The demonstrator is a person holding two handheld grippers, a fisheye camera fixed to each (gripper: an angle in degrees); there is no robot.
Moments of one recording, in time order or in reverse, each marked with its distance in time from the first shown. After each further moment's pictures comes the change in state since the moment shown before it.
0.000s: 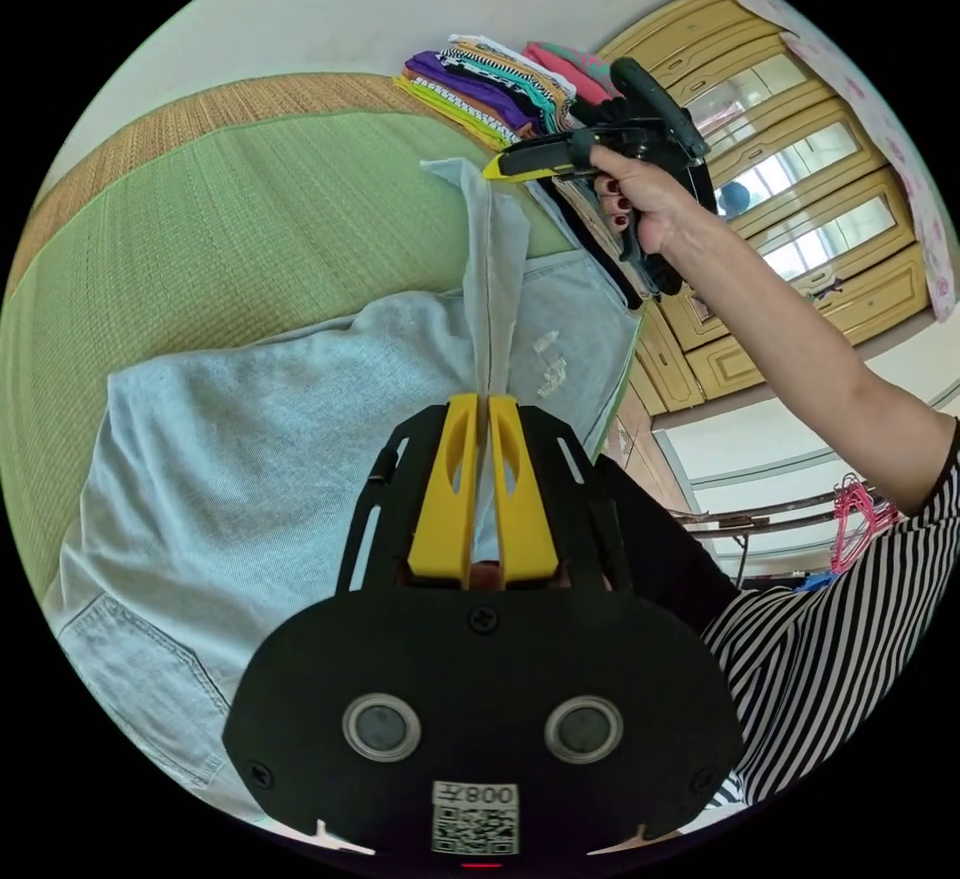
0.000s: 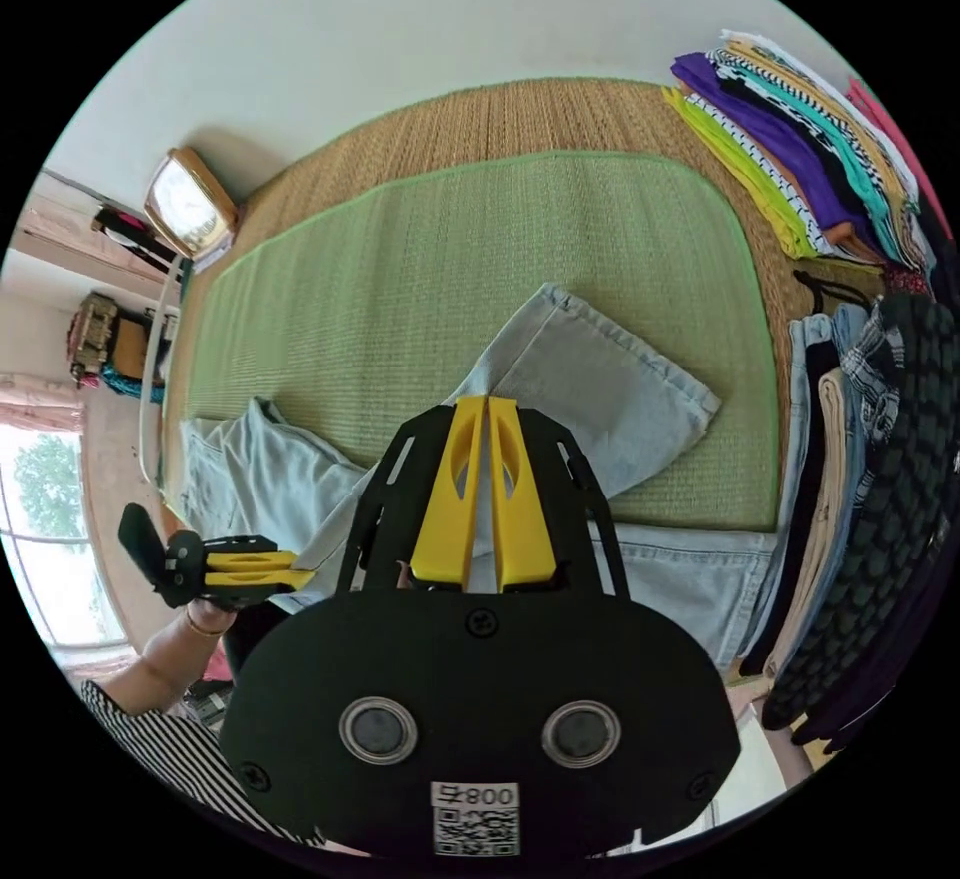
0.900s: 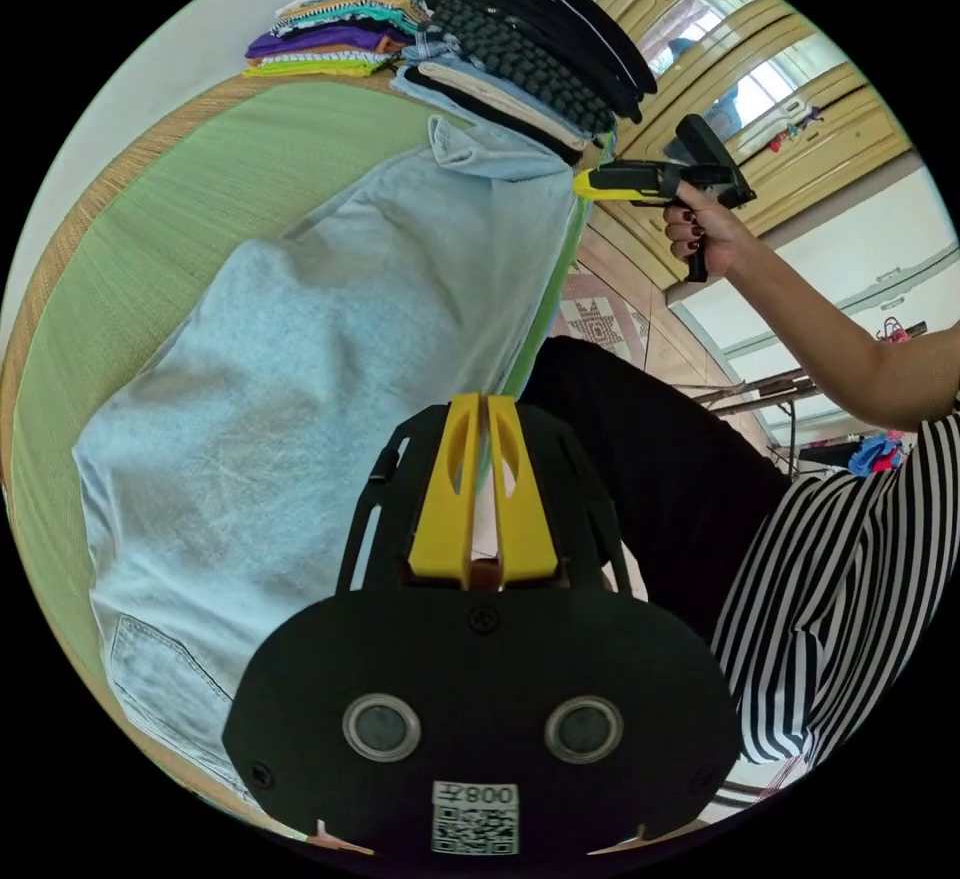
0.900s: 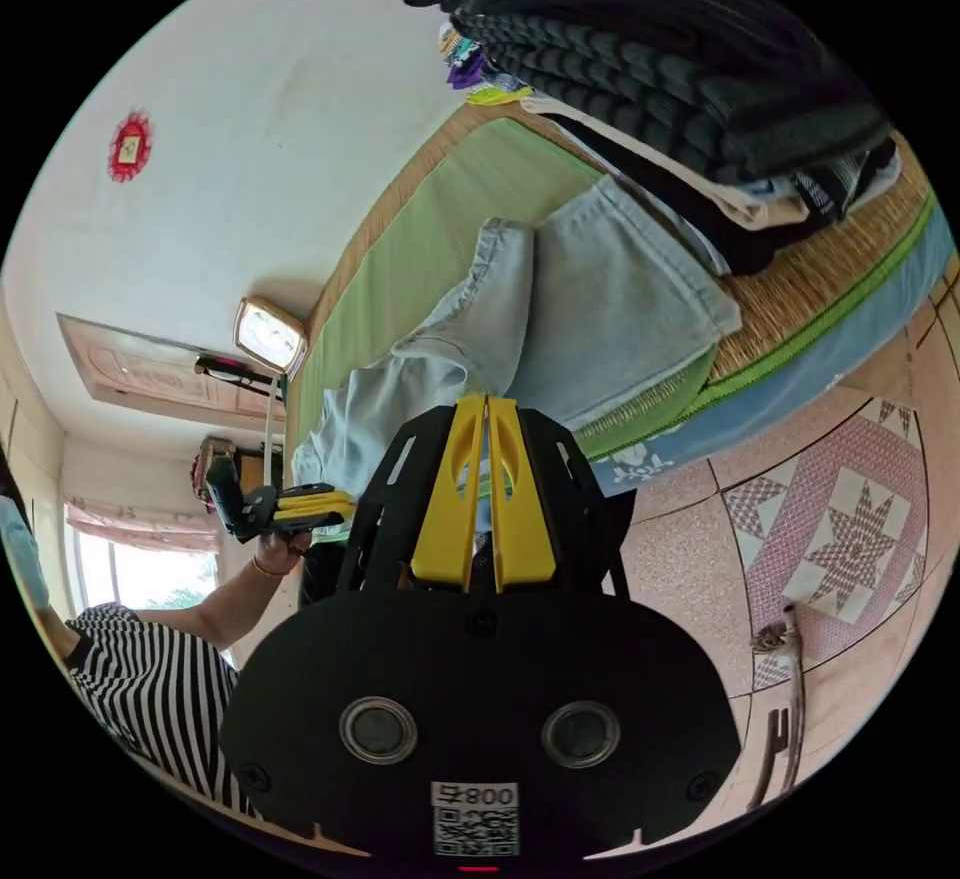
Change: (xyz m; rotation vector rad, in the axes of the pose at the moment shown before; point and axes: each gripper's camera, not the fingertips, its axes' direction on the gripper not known) left arm 0.095 -0.024 0.159 -0.281 -0.086 0.300; right arm 0.184 0.359 -0.041 0.233 -0.347 0.388
